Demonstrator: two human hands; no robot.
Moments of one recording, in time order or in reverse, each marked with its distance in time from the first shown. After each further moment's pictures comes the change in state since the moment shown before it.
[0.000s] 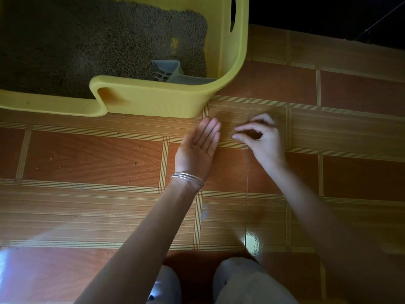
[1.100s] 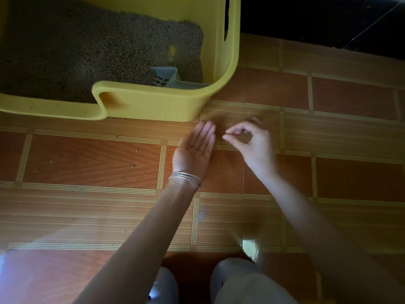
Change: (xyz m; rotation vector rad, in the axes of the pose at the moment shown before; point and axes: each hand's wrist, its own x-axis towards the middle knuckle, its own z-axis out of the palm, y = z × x) left_hand -0.002 0.001 0.006 -0.051 0.027 0.010; right_hand -0.006 -0.028 -0.001 0.052 0.042 -0.070
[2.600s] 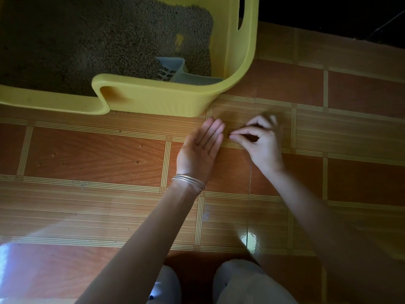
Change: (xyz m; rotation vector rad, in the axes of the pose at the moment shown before) left_hand 0.003 0.000 -0.011 0.082 -0.056 -0.005; right_hand 0.004 0.032 0.013 -0.217 0.018 -0.118
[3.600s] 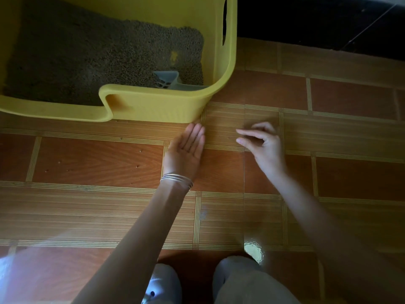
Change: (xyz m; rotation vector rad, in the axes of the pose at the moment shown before) left_hand -0.009 0.015 0.002 -0.093 0.072 0.054; right_hand -0.013 -0.007 -0.028 0.300 -0.066 0.284
